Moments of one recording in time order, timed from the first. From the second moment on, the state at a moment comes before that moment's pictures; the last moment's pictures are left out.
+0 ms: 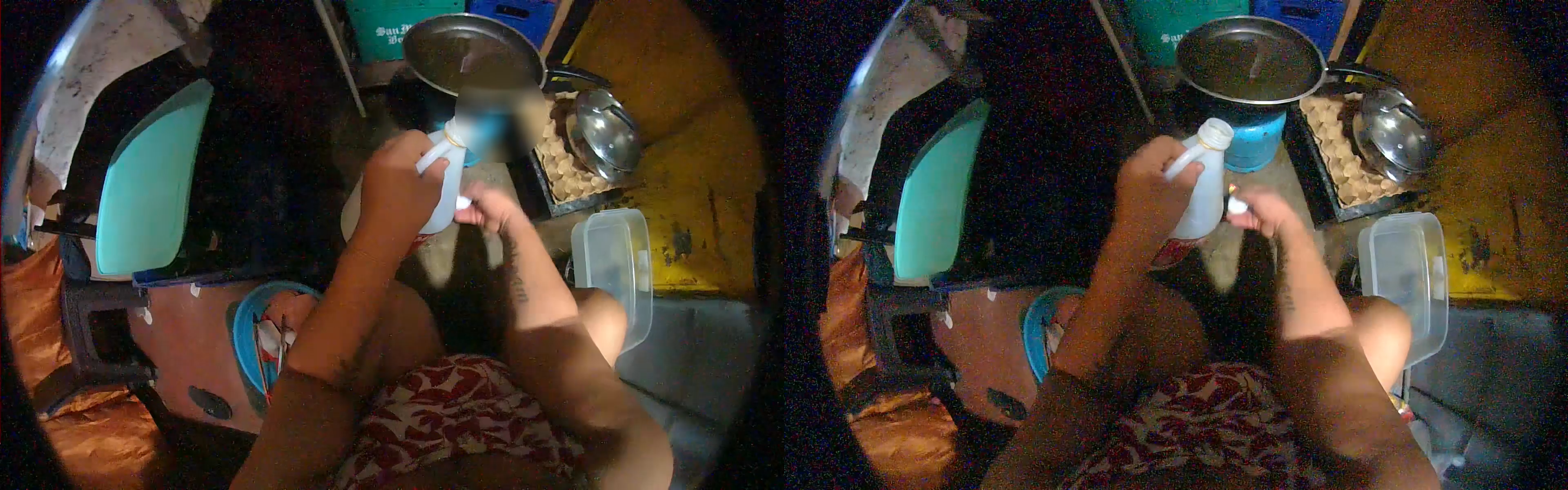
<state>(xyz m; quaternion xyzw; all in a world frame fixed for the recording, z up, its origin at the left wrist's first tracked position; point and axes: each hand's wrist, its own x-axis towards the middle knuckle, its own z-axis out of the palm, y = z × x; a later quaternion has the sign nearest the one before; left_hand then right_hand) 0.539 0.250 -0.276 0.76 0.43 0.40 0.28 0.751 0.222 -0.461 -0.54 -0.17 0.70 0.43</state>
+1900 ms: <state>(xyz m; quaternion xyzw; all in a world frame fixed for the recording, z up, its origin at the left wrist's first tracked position) 0.595 0.141 -0.242 0.93 0.19 0.33 -0.03 0.785 0.075 -0.247 -0.65 -0.35 0.51 0.44</state>
